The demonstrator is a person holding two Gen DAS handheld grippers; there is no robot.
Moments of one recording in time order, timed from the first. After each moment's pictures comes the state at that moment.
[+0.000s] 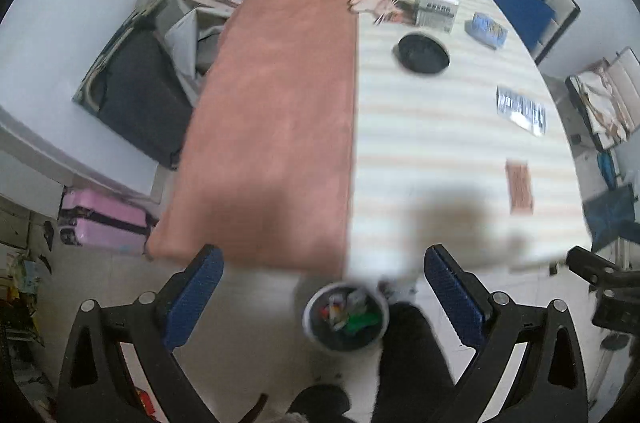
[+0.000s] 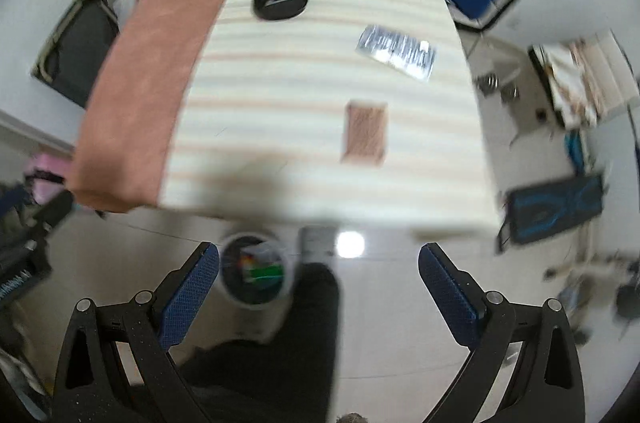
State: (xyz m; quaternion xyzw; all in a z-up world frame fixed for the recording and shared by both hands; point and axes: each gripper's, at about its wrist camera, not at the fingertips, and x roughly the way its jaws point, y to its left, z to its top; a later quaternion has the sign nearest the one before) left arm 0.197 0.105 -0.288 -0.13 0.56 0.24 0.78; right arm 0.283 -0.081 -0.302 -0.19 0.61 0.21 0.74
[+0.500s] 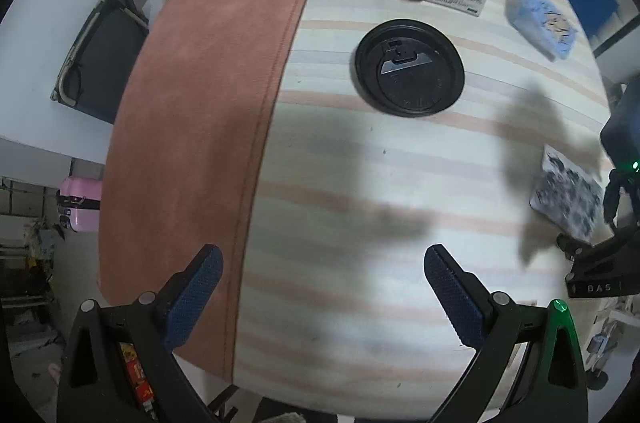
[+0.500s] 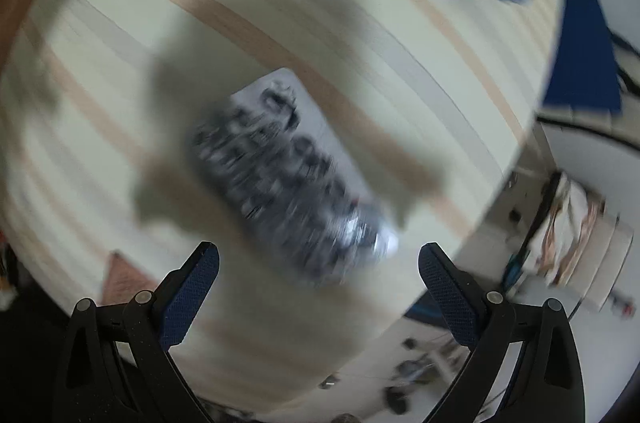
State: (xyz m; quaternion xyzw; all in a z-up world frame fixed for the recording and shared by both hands) left arm 0.395 0.111 -0.384 -0.15 0.64 0.29 0.69; right arm 0.552 -0.017 -0.468 -0.48 0.62 0.28 0.55
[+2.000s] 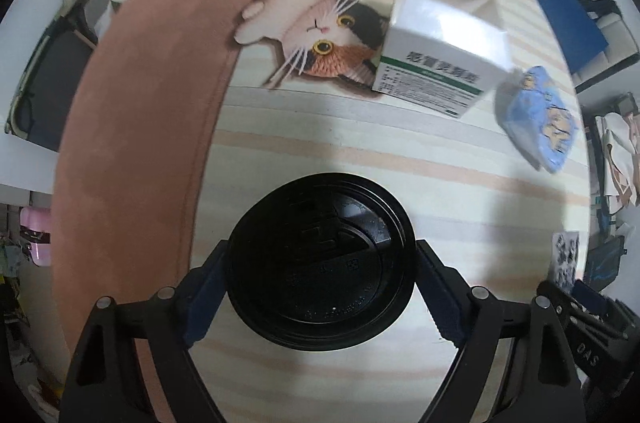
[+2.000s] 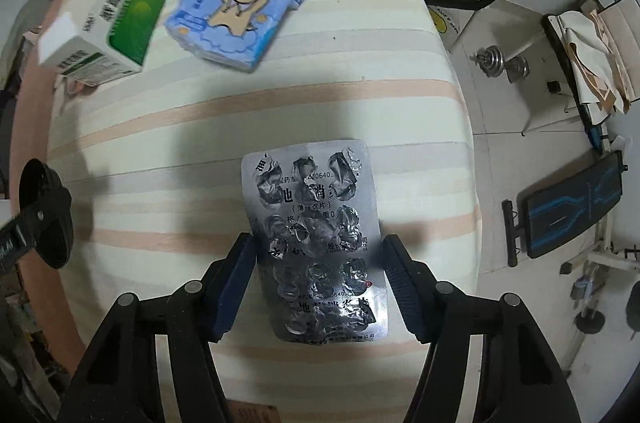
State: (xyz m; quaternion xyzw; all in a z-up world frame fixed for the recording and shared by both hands) left arm 0.487 0.152 -0.377 -0.19 0.62 0.24 0.72; right arm 0.626 -0.063 -0.444 -0.10 0.68 0.15 0.71
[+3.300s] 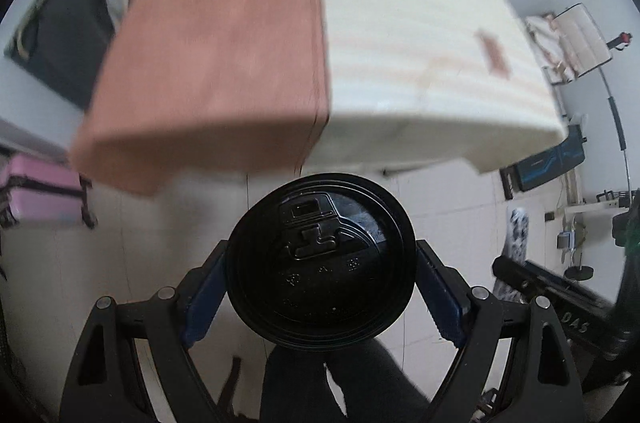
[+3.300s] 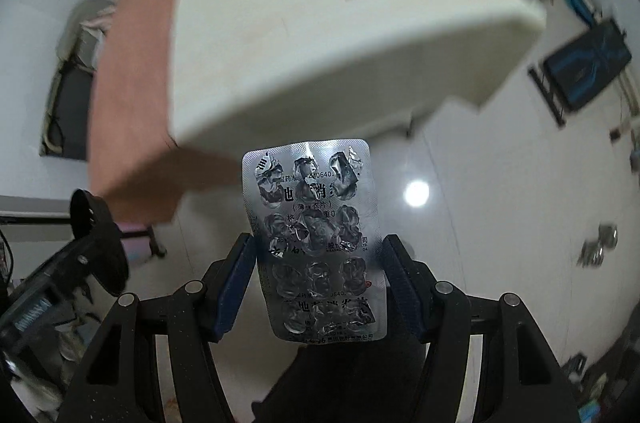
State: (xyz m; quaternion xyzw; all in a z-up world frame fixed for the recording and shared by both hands) left arm 0.089 0.093 -0.380 -0.20 0.64 0.10 0.74; right arm 0.119 -0.127 -0.429 0.05 0.68 0.13 0.72
